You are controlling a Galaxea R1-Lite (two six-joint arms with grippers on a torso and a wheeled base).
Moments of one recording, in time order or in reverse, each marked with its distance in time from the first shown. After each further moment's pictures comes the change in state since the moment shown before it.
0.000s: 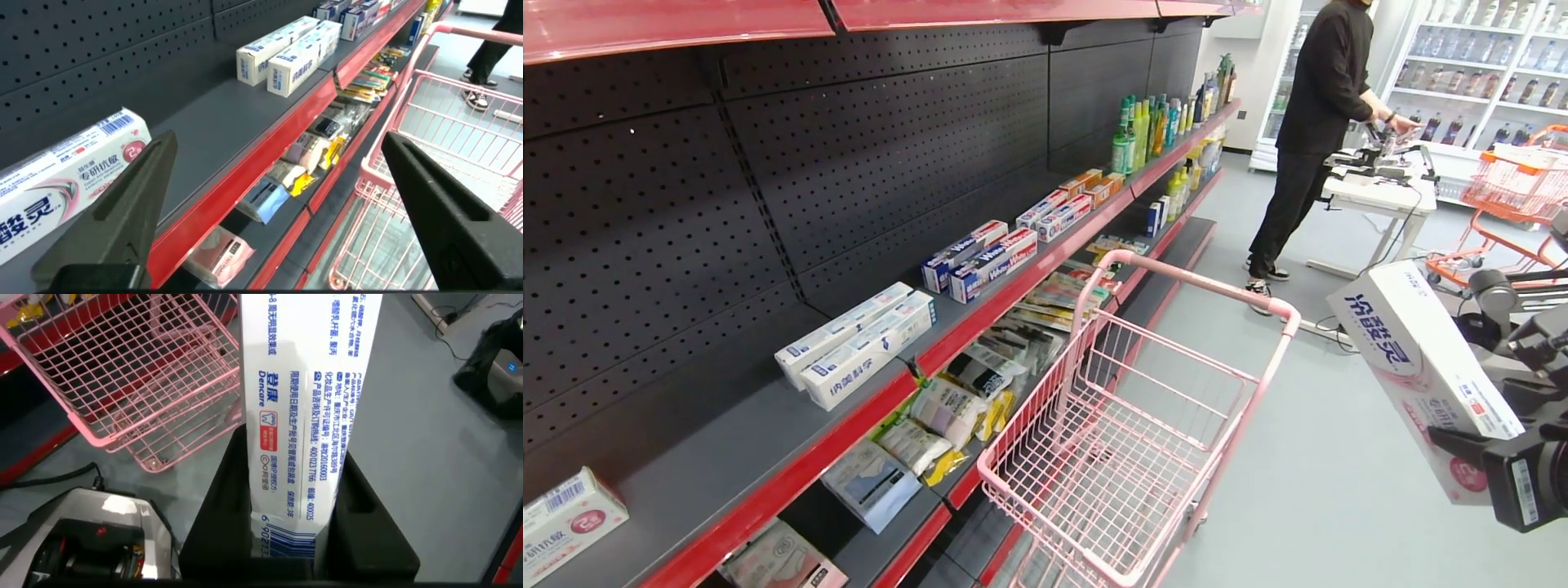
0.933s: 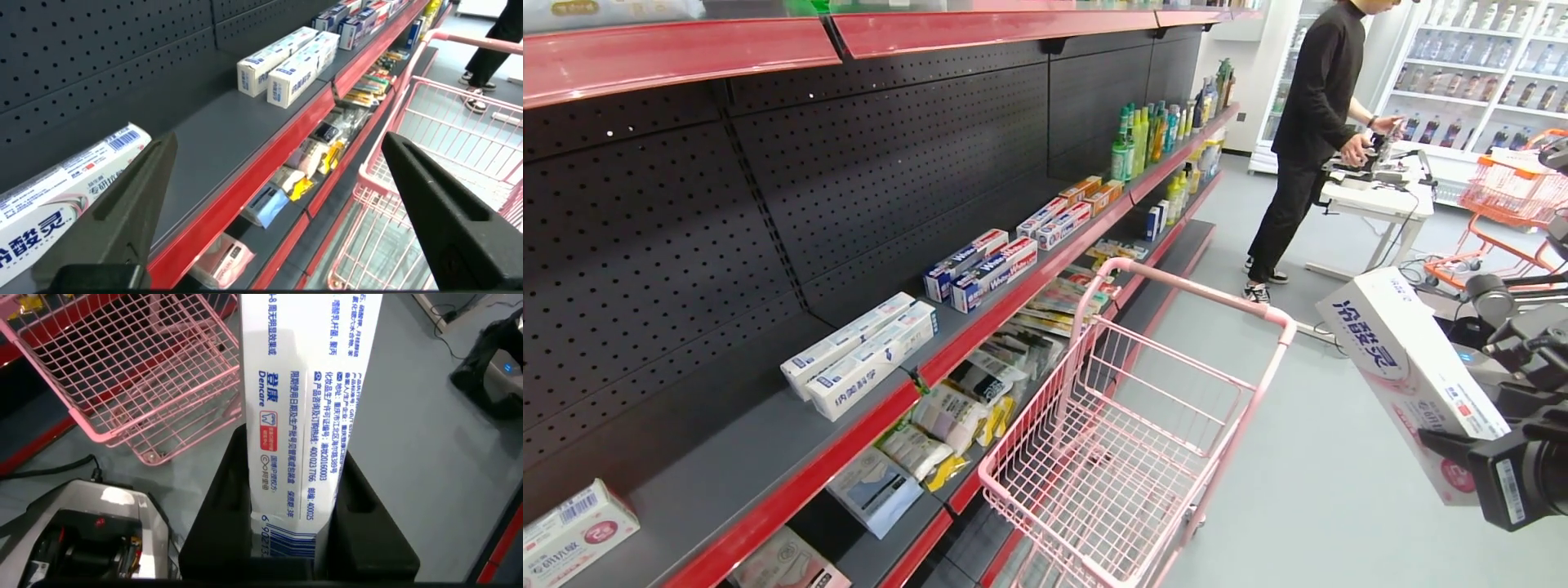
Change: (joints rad) left arm 0.000 0.000 0.000 0.000 0.000 0.000; right arm 0.001 0.031 -0.002 -0.003 0.000 -0.013
